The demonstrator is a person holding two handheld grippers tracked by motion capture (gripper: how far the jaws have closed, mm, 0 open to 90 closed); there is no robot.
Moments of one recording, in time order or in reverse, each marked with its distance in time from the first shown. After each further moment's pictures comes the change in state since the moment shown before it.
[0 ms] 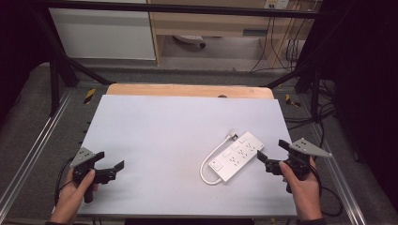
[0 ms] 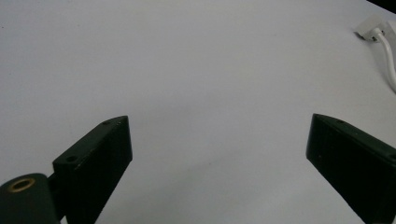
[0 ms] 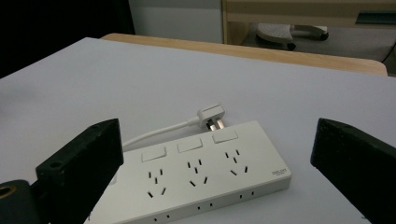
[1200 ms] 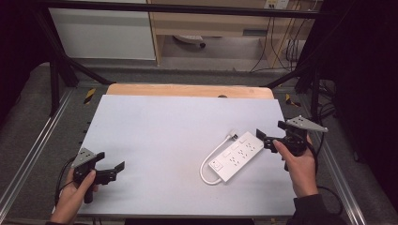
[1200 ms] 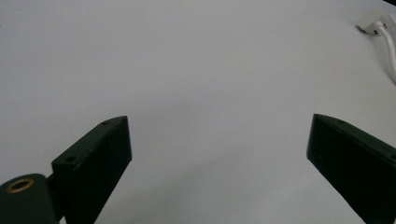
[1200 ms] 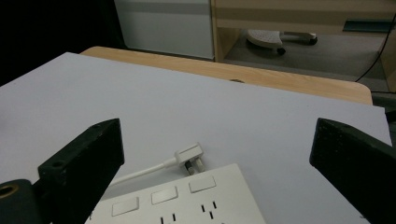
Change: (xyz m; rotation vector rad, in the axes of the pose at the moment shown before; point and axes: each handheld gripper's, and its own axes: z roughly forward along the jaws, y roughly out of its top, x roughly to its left) left arm -0.001 -0.001 0.000 0.010 0.001 0.018; right arm -0.020 0.045 0.033 0.001 -0.037 0.004
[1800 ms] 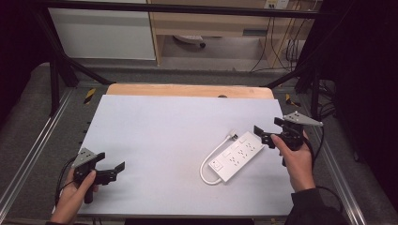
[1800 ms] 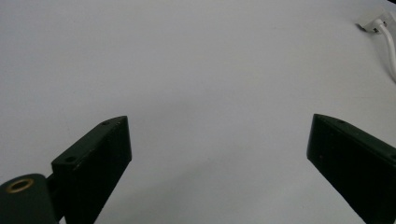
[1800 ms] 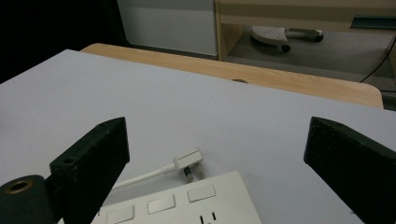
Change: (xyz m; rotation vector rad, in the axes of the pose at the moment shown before) left arm 0.000 0.000 0.001 0.008 -0.001 0.000; right arm -0.005 0.005 0.016 0.017 0.018 -0.007
